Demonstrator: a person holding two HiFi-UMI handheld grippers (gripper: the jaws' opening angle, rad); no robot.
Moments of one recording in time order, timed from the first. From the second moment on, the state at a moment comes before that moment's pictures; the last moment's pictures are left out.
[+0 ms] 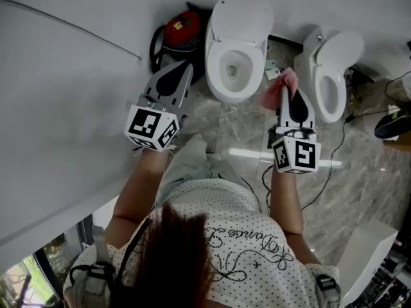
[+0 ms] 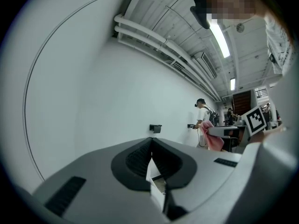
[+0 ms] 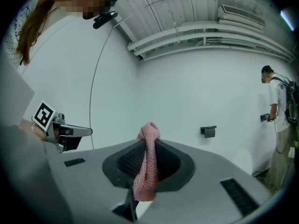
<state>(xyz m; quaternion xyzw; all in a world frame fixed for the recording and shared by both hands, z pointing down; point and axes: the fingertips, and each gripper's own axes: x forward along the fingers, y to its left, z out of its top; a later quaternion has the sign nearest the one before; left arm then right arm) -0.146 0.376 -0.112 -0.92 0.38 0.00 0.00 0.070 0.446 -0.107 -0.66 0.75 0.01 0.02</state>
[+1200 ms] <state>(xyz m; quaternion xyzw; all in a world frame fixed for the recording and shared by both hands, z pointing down) -0.144 0.100 -0.078 -0.96 0.28 -0.02 -0.04 0.051 0.203 -0.093 -0.71 0.70 -0.01 -0.02</state>
